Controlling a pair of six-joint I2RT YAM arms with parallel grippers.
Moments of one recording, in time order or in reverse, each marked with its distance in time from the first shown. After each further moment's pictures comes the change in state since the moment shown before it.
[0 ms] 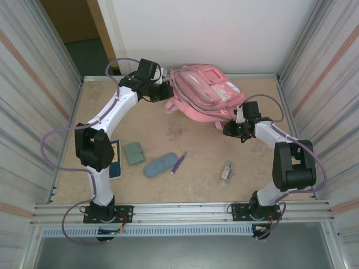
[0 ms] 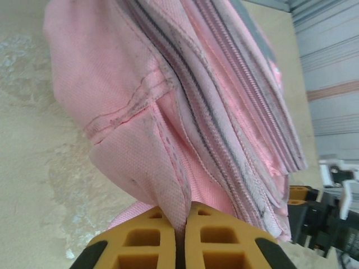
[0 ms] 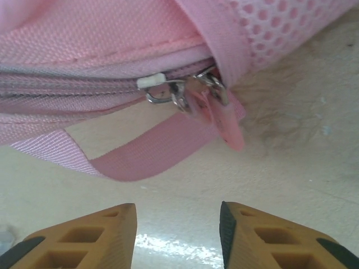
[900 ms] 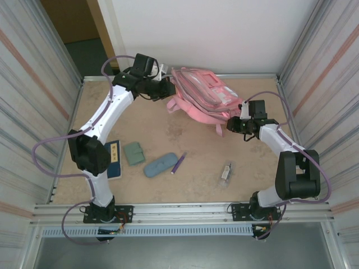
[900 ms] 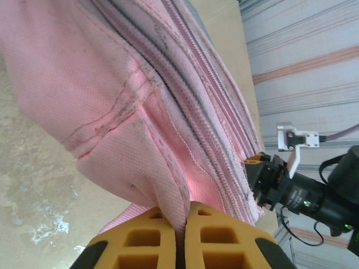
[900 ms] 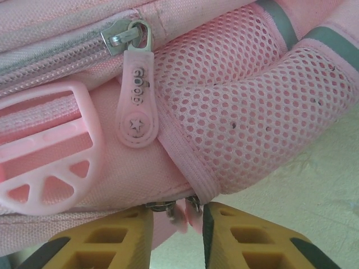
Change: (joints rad) left arm -0.018 -0.076 0.053 -0.097 0.127 -0.062; right arm -0.039 -0.098 -0.027 0.080 -0.047 0.022
